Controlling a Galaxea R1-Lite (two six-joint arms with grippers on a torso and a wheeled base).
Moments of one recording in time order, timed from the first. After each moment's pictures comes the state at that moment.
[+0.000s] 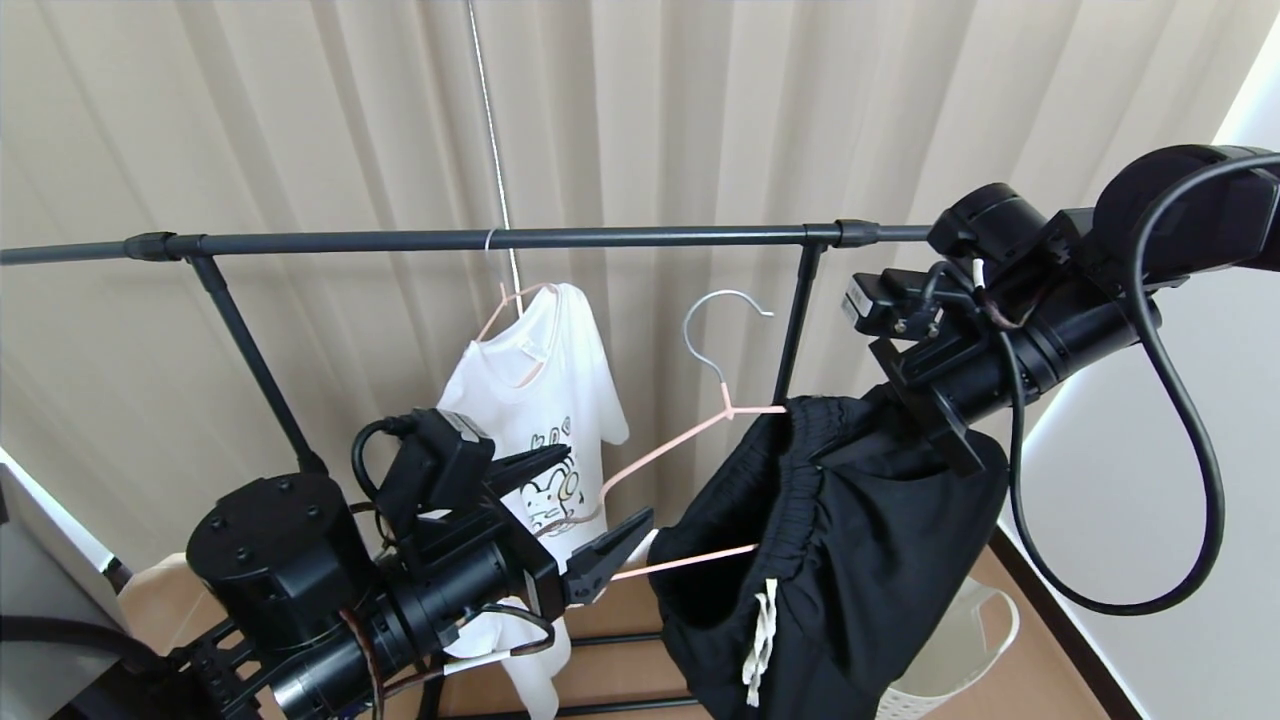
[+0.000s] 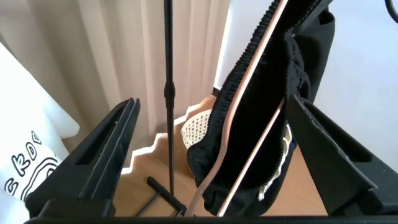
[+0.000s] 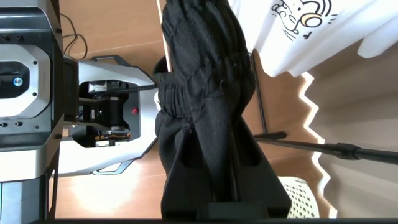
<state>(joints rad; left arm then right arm) -0.62 1.88 -0.31 -1.57 -0.21 0.00 0.32 1.97 -1.80 0.99 0.69 -0.97</state>
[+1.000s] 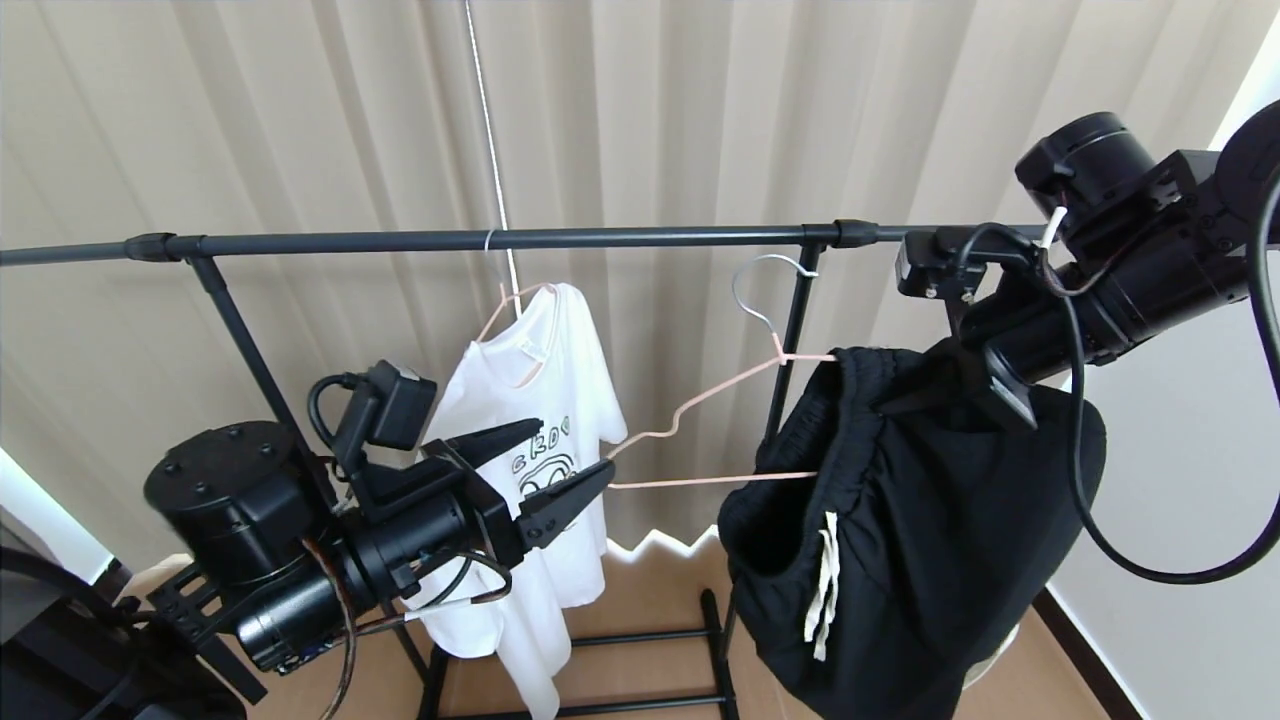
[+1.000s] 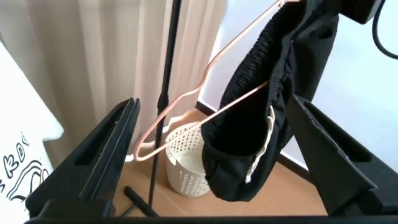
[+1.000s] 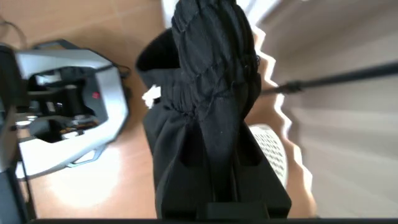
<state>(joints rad) -0.48 1.83 -0.38 -1.46 -0.36 -0.16 0.26 1.87 -1.80 0.91 0.42 -0.87</state>
